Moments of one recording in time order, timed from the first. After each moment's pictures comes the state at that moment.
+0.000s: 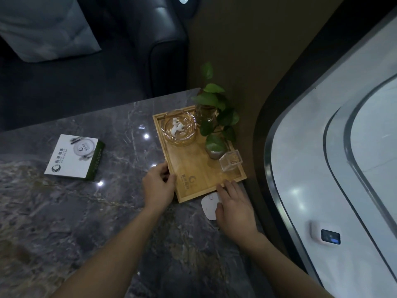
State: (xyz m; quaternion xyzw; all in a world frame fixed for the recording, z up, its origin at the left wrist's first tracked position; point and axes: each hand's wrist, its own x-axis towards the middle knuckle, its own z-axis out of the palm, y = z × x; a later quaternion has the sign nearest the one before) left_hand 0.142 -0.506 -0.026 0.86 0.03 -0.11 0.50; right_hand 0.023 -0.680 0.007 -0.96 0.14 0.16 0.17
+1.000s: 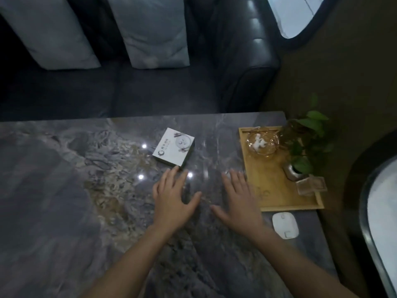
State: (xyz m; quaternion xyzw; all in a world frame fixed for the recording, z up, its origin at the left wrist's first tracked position) left_hand 0.105 -0.324 0.000 0.96 0.01 -0.04 0.26; right_hand 0.094 -0.529 0.015 -0.98 -0.05 0.13 0.15
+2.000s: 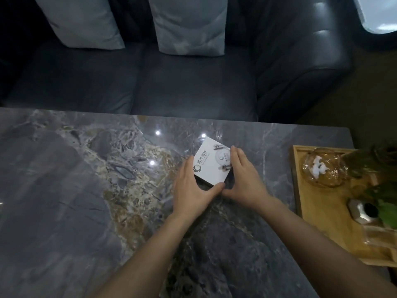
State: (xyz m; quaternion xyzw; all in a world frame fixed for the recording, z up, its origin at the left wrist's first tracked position) left_hand 0.208 -0.274 -0.031 0.90 0.14 -0.05 0.42; right_hand 0.249 -0.435 -0.010 -0.95 -0.11 0.18 0.24
